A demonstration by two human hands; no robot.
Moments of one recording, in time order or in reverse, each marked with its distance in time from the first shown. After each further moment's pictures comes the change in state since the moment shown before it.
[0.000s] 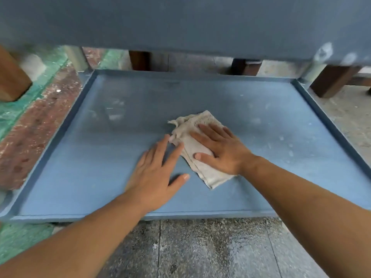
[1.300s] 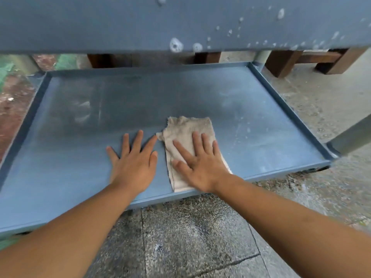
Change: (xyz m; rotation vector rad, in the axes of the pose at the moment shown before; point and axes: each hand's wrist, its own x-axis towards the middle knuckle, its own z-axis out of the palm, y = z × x) left_hand 0.021 0.022 0.008 0.064 -0.085 -0.150; right_hand -0.086 -0.059 0.007 0.154 -0.083 0.352
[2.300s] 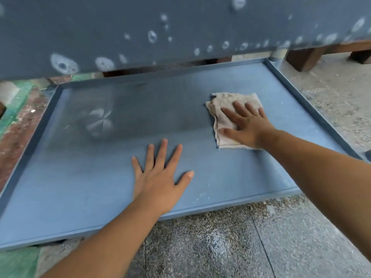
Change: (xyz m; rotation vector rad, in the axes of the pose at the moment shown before) left_hand -0.002 0.057 0.010 0.069 -0.046 0.015; right_hand 0.099 0.166 -0.047 -0.030 0.147 0.081
